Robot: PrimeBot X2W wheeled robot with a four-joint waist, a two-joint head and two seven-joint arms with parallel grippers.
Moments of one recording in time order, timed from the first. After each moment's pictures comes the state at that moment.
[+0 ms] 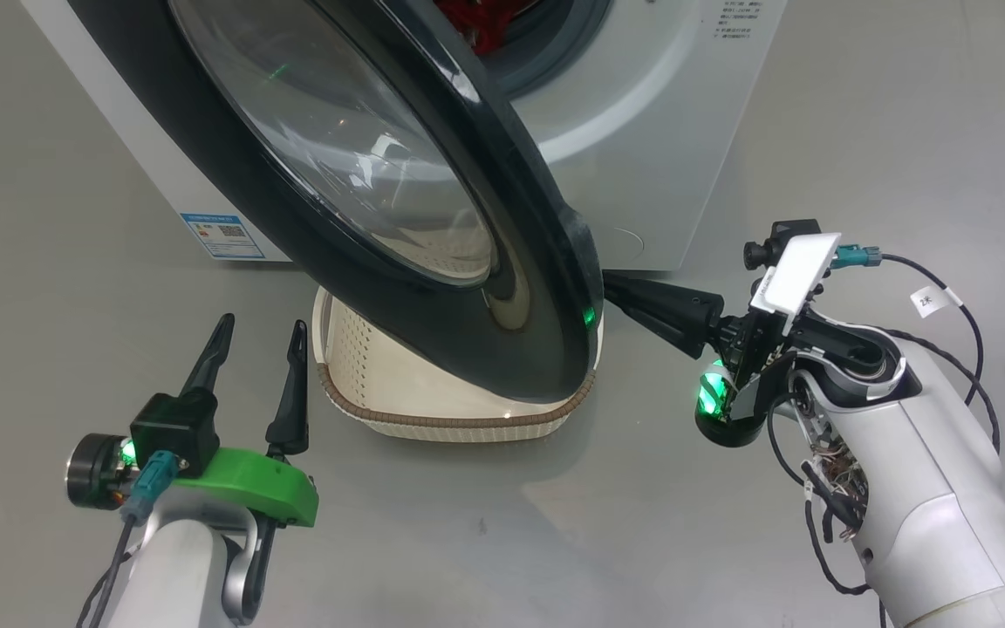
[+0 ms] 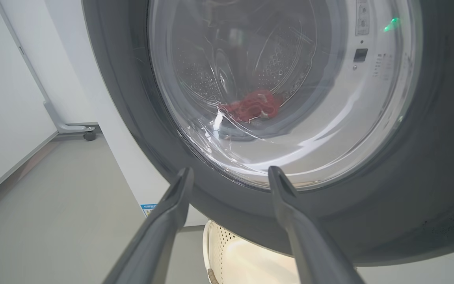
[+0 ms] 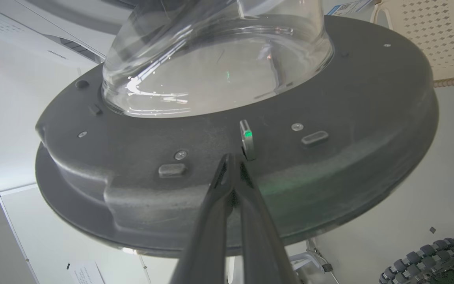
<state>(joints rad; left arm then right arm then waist) -0.26 0.03 -0.17 0.35 -0.24 -0.03 -0.26 -0.61 -0.06 0.26 0.57 1.82 0.08 0.86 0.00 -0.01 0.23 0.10</state>
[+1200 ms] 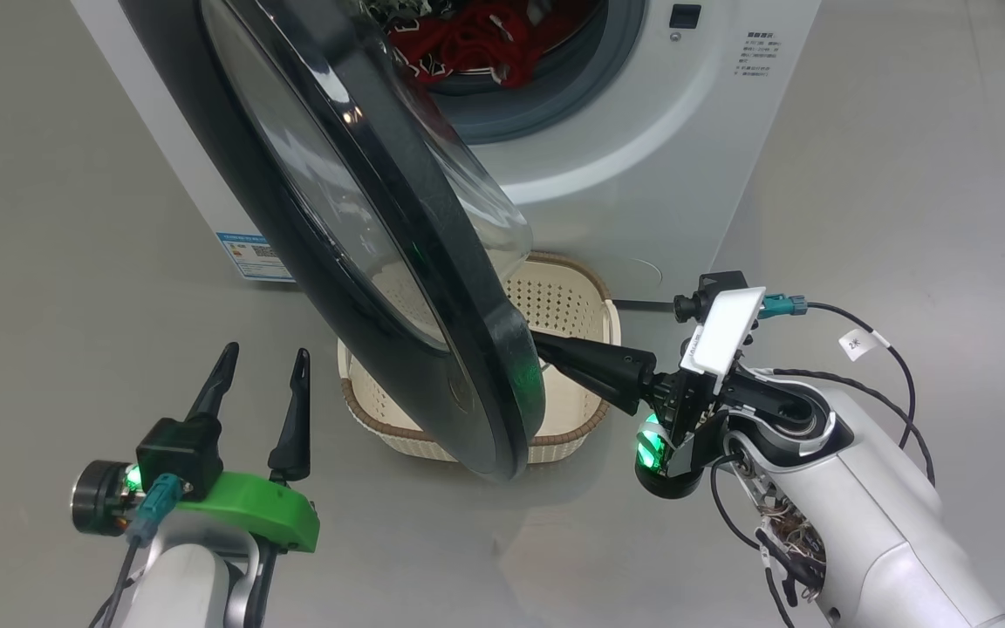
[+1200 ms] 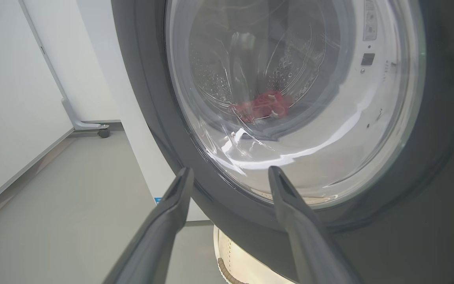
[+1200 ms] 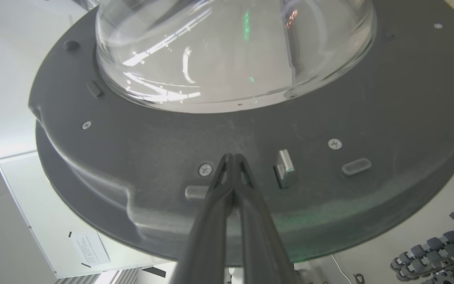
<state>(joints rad) -0.22 0.03 -0.17 0.36 -0.25 -0.04 -0.26 -0.52 -0.06 0.50 0.47 1.98 0.10 0.74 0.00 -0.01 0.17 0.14</state>
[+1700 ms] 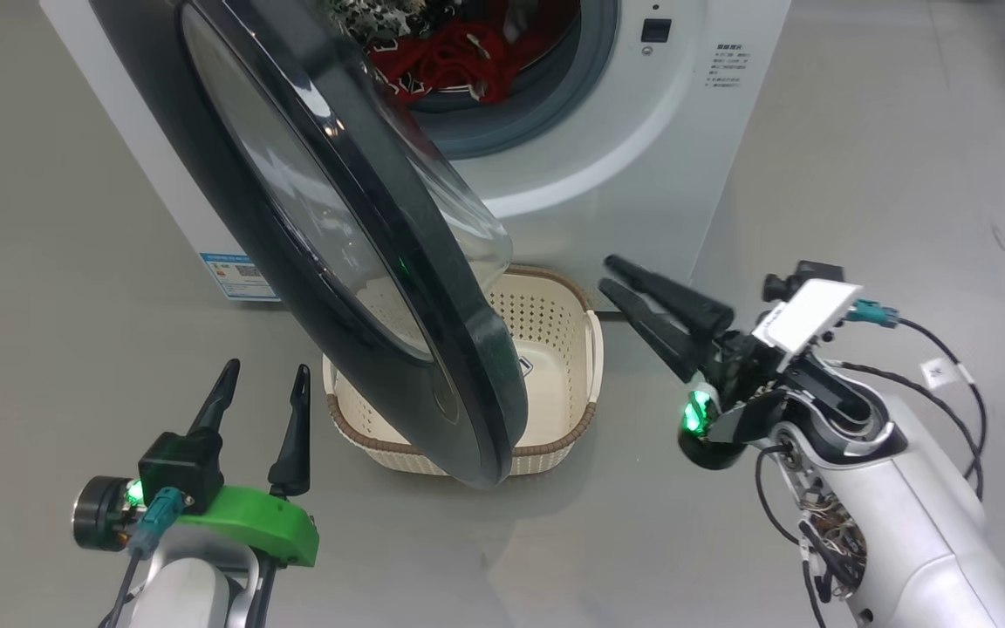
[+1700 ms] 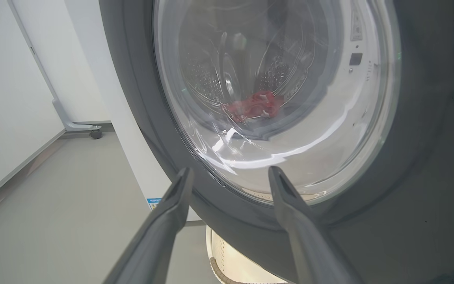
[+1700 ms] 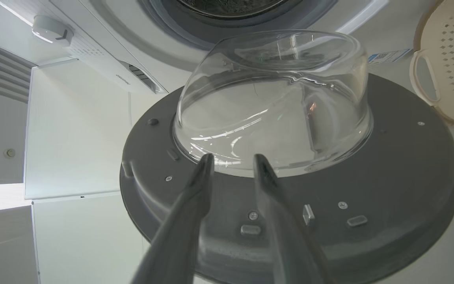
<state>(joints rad) -0.20 0.03 -0.17 0.36 -0.25 -0.04 -0.26 -0.47 -0.07 0.34 0.40 1.96 0.12 0.56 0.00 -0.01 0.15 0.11</state>
